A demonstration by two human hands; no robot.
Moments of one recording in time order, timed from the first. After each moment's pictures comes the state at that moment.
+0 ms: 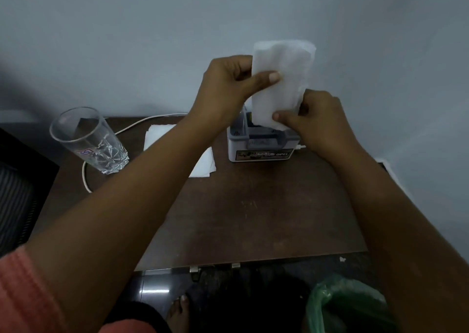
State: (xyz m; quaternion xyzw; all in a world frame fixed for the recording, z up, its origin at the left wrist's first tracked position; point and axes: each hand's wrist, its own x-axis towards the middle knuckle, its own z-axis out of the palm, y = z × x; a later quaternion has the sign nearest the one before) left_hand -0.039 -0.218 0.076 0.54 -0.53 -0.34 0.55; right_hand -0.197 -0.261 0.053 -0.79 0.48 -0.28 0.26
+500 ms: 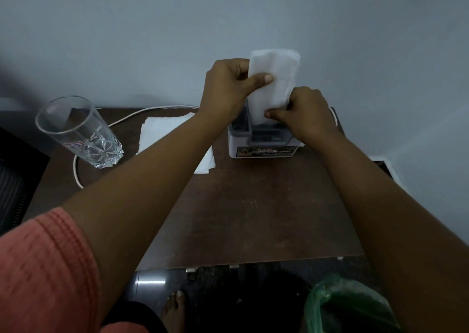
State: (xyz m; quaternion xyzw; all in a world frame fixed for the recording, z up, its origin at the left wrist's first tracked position) left_hand -0.029 -0.254 0.031 0.61 -0.51 -0.29 0.54; right_hand -0.173 -0.296 0.021 -0.82 0.50 -0.20 0.19
